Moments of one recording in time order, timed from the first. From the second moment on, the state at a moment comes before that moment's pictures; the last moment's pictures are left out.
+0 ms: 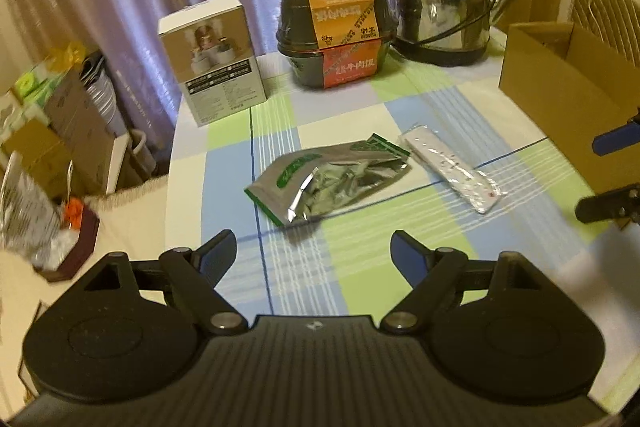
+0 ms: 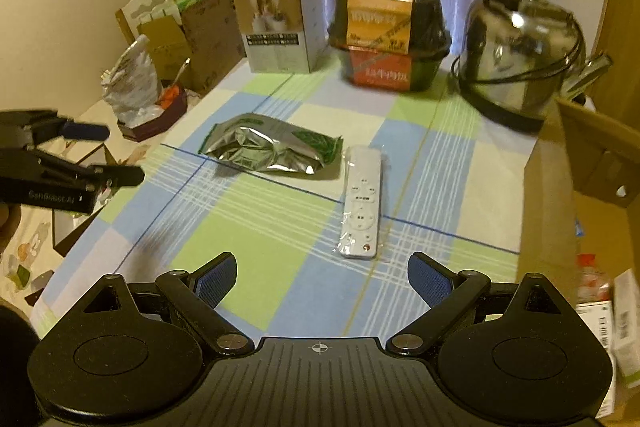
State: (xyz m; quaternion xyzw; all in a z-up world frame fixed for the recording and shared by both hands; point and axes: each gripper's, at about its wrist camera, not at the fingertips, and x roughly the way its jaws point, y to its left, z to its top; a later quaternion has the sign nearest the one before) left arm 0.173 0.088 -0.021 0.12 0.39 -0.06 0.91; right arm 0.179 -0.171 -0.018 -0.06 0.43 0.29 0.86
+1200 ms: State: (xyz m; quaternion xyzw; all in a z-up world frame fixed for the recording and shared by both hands) left arm 0.333 0.094 -0.114 0.18 0.52 -0.21 0.81; right arm 0.269 -0.152 -0.124 -0.03 0.48 0.22 0.85
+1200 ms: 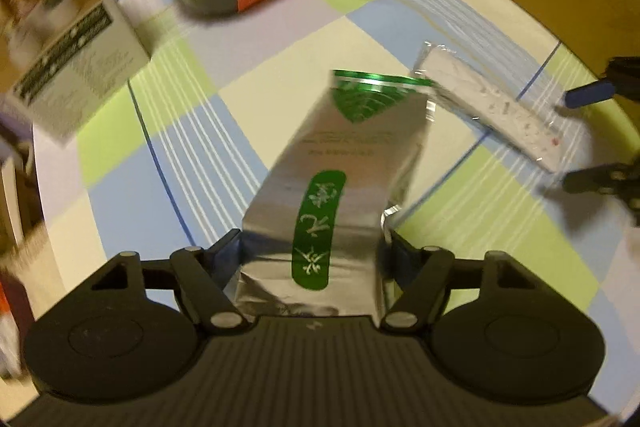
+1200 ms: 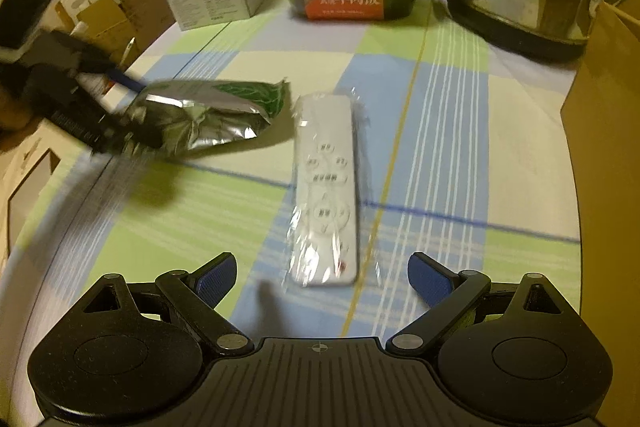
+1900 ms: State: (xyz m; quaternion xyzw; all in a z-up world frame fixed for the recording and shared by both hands) left arm 0.256 0.072 -0.110 0.07 0.50 -0.10 0.86; right arm 0.305 -0.121 -0.143 -0.08 0.47 0.20 0.86
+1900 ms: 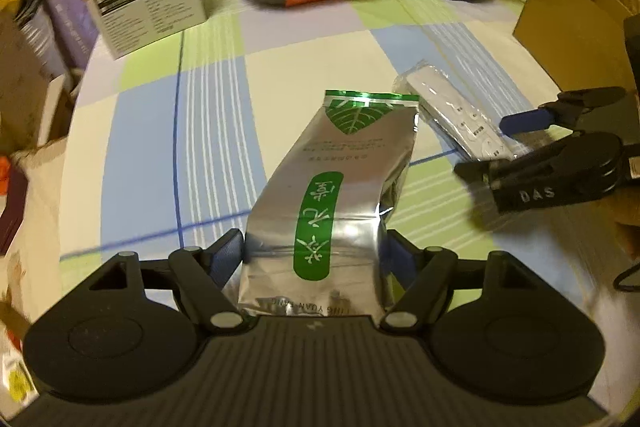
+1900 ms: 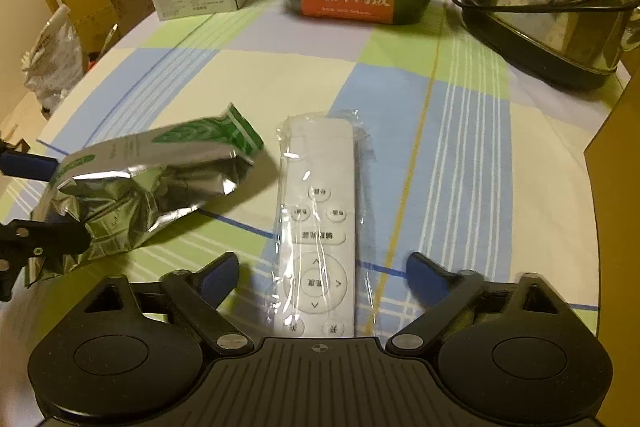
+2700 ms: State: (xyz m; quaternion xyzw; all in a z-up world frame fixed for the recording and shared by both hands) left arm 0.099 -0.026 -0.097 -0.01 0.54 -0.03 0.84; right arm 0.122 -0.214 -0.117 -0.04 0.54 0.16 0.83
